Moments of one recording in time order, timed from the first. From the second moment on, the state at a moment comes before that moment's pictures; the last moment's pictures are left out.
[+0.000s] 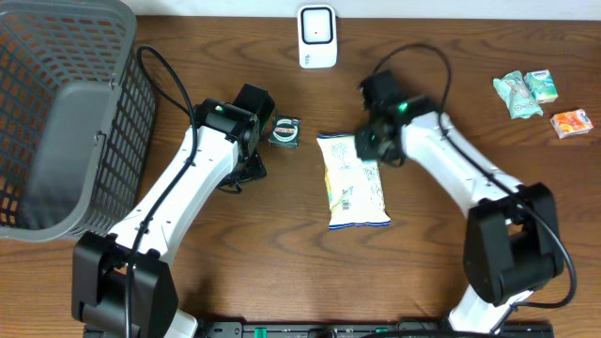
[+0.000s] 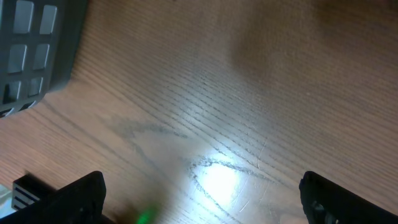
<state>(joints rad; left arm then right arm) -0.39 1.68 1.36 -1.29 -0.29 -0.77 0.36 1.88 1.40 -0.85 0.01 0.34</state>
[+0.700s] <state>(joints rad) -0.39 1.68 1.36 -1.29 -0.29 -0.77 0.12 1.87 1.13 -0.68 -0.48 0.13</state>
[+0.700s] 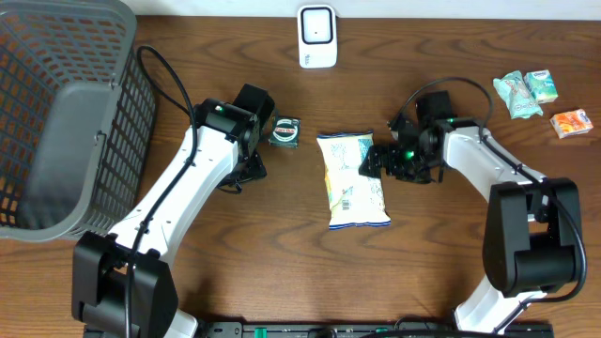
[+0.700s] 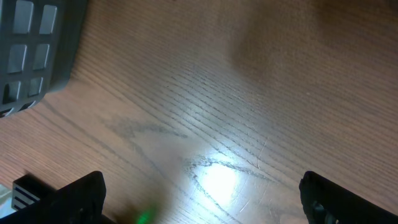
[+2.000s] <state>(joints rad) -0.39 1.68 1.36 -1.29 -0.29 -0.77 0.20 1.84 0.89 -0.24 -0.71 0.36</state>
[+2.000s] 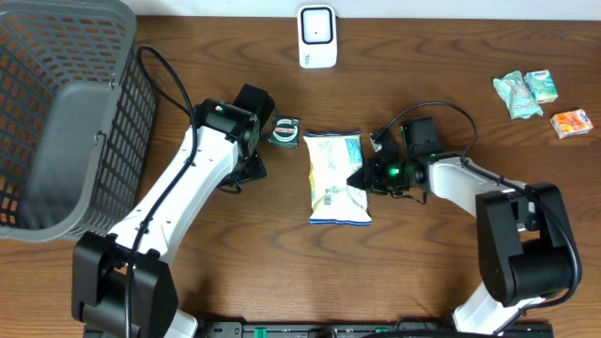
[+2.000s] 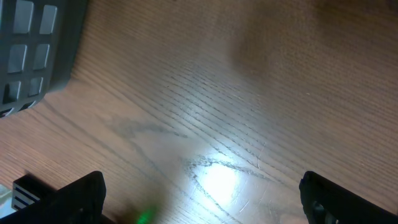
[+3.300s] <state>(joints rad) -0.39 1.68 1.36 -1.29 -0.29 -0.77 -0.03 1.37 0.88 0.43 -1.00 0.71</state>
